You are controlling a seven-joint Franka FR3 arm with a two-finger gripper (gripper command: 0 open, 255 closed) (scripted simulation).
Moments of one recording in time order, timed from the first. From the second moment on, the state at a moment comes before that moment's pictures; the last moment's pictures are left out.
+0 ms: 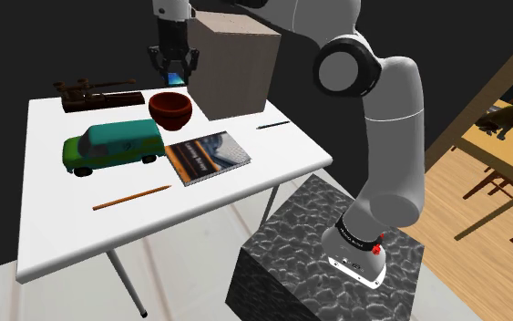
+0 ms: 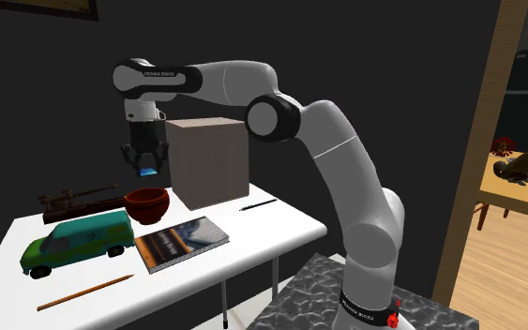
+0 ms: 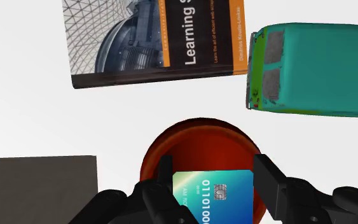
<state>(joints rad) 0.13 0.58 0.13 -0.99 0.03 1.46 0.57</state>
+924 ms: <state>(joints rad) 0.13 0.59 0.13 -1.15 0.03 1.63 0.57</state>
